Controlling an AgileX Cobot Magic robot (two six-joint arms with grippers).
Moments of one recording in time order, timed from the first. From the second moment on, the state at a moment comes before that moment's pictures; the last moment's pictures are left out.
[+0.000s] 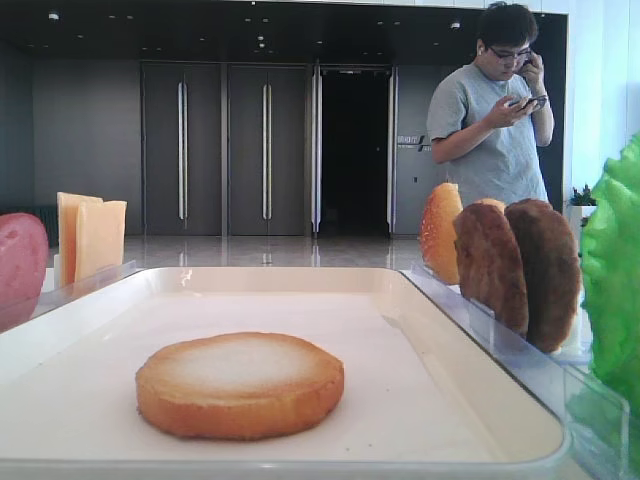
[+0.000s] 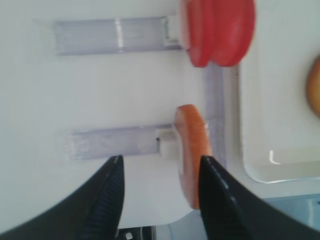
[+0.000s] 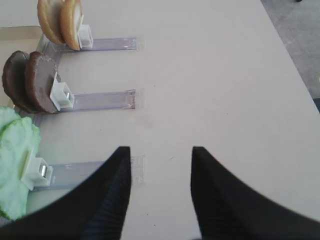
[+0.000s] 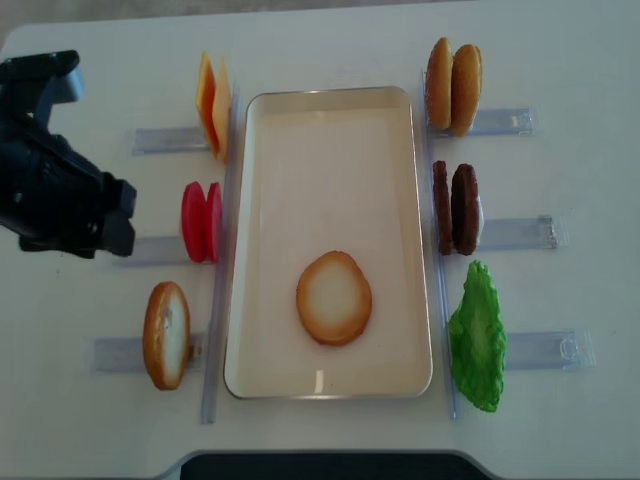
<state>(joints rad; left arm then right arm) -0.14 1.23 -0.95 -0.06 1.13 -0.09 0.06 -0.01 -0.50 -0.01 1.14 0.04</state>
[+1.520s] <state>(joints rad) -0.09 0.59 -0.61 0.10 1.20 -0.09 0.06 -0.01 -0.50 -0.01 1.14 0.04</state>
